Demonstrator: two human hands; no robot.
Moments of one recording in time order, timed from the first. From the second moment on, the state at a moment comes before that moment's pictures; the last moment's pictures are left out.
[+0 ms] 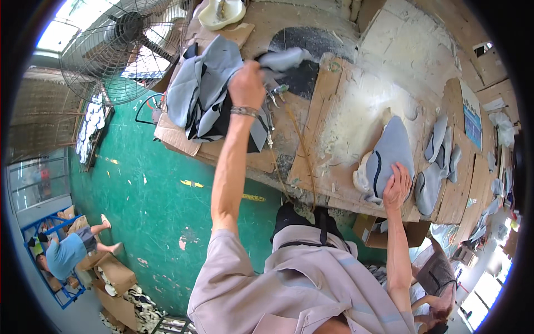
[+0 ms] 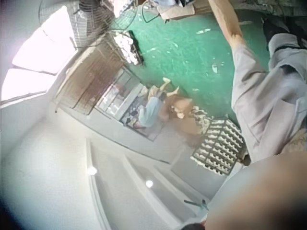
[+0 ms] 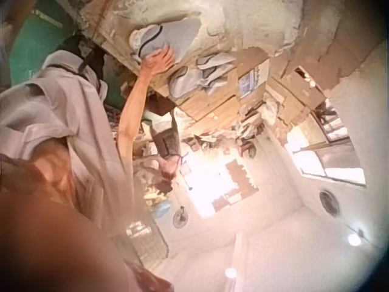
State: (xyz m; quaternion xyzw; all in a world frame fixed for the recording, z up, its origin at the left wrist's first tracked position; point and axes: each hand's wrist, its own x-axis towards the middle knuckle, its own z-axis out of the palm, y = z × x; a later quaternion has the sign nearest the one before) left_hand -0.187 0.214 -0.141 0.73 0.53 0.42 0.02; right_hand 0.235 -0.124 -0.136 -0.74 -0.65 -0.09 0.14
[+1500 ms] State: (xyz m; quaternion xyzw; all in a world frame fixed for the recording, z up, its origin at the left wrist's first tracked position) left_hand -0.215 0.096 -0.247 0.81 0.53 0.21 -0.11; right_hand 0.243 -0.120 -0.144 -0.75 -0.64 -0.09 0.16
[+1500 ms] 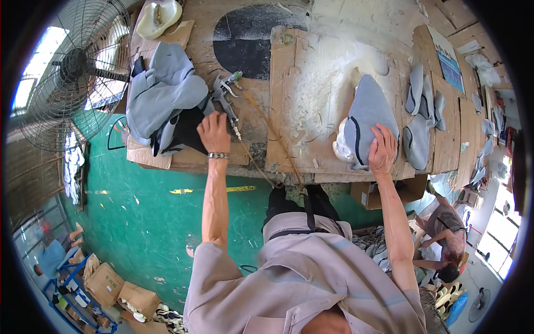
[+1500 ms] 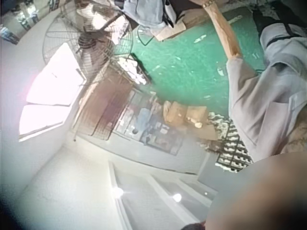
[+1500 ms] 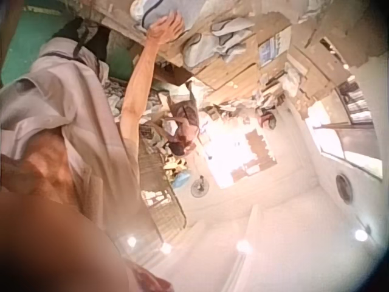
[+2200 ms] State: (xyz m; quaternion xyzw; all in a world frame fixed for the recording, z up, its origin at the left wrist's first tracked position) left_hand -0.142 0.127 -0.203 0.52 0.74 0.22 0.36; right_hand 0.253 -0.127 -0.143 -0.74 -0.64 -0.10 0.19
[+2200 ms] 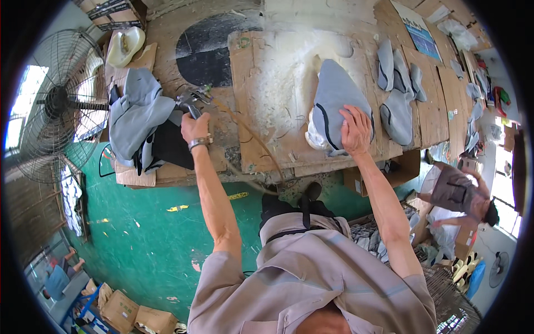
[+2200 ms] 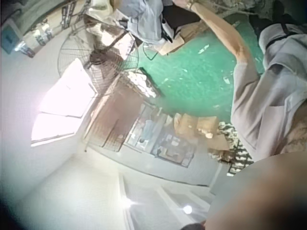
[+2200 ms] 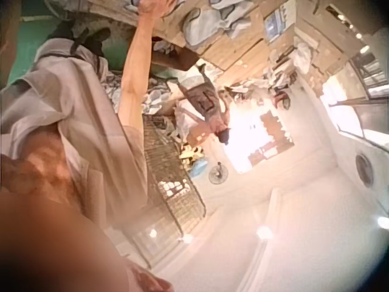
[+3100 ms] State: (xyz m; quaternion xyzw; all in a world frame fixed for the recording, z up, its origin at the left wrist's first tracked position) left_hand 0.112 -0.360 -0.028 0.62 0.32 0.47 0.54; right_hand 0.232 -0.364 0.041 -0.64 -0.41 0.13 0.64
